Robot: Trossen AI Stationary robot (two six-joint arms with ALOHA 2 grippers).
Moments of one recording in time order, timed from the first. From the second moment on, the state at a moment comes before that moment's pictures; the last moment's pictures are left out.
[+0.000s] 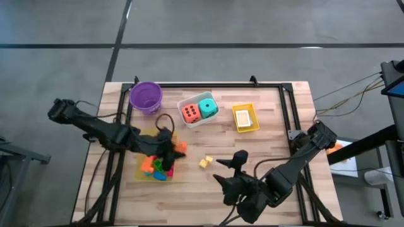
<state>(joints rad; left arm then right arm) -0.37 1.19 0.92 -0.31 -0.28 -0.88 0.70 1.86 1.84 -0.91 1.05 0.21</state>
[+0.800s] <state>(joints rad) 0.02 1.34 0.92 -1.11 -0.18 -1.10 0.68 1.86 1.41 -0.77 0.91 0.55</state>
